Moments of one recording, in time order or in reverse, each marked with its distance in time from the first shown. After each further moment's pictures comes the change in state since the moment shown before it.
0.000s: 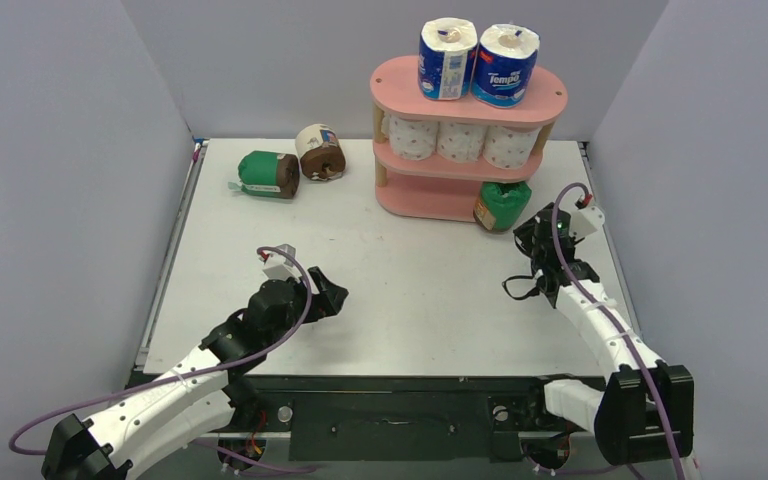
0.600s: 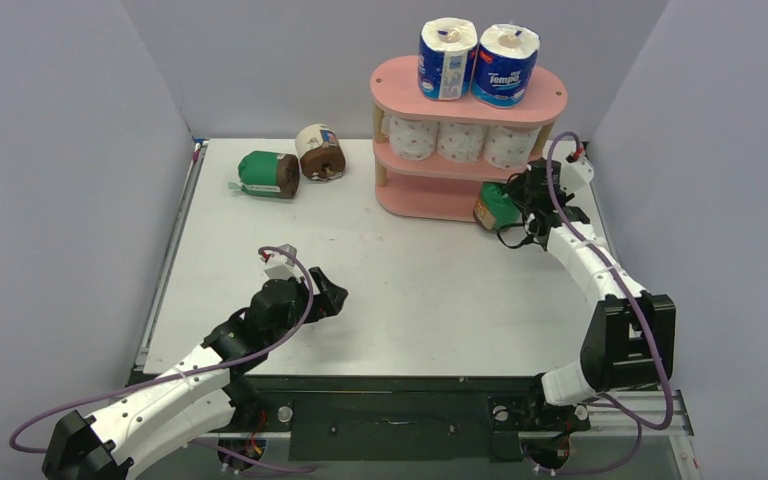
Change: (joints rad) left arm 0.000 0.021 0.000 0.000 -0.007 -0.002; right arm 0.000 0.360 0.372 -0.078 -0.045 0.049
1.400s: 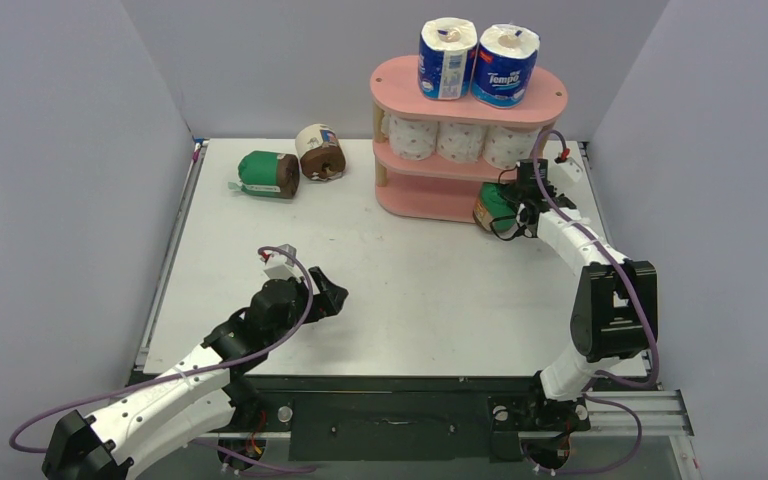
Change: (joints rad) left arm 0.000 0.000 0.000 0.000 0.001 -0.010; right arm -0.001 0.156 0.063 -0.017 0.024 -0.007
